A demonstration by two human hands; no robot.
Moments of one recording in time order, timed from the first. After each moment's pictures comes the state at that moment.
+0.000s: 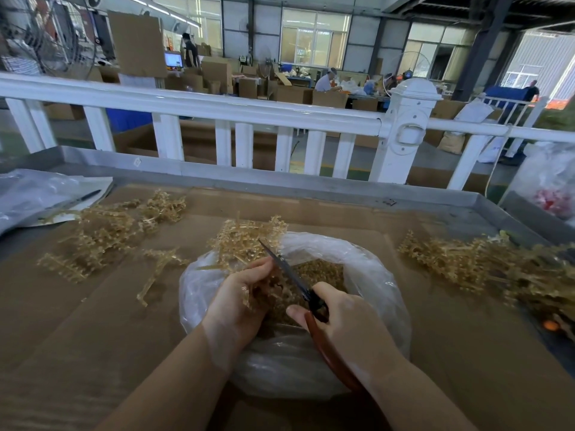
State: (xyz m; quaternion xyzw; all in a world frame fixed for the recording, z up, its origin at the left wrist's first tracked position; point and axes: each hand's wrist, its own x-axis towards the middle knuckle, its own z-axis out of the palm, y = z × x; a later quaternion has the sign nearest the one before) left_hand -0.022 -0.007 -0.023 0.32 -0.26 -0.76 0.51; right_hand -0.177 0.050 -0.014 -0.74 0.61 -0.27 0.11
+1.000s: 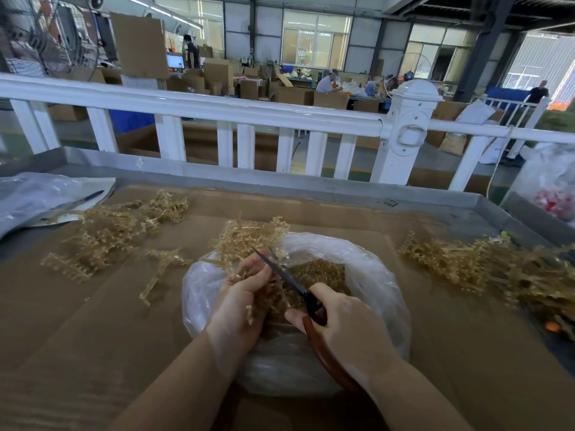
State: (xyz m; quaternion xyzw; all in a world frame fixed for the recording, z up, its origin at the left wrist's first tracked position) left_hand -0.024 -0.004 -0.031 0.29 -0.27 -0.71 0.58; right_hand -0.174 0.051 -0.015 -0.75 0.60 -0.25 0.09
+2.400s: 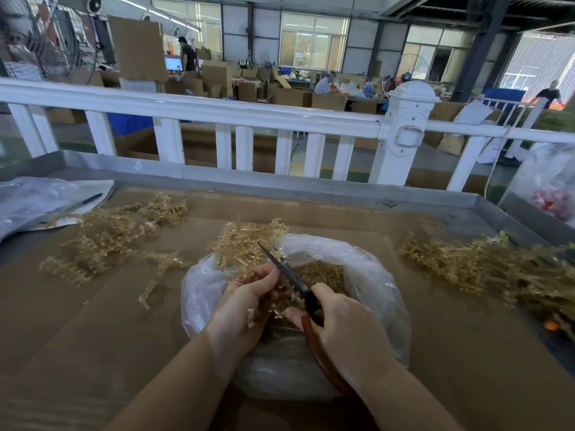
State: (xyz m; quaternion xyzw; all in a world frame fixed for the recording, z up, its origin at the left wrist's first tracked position) left_hand -0.025 -0.005 -0.029 0.31 -0.27 -0.76 0.51; right_hand -0.170 0.052 -0.018 -0.74 0.62 -0.26 0.05
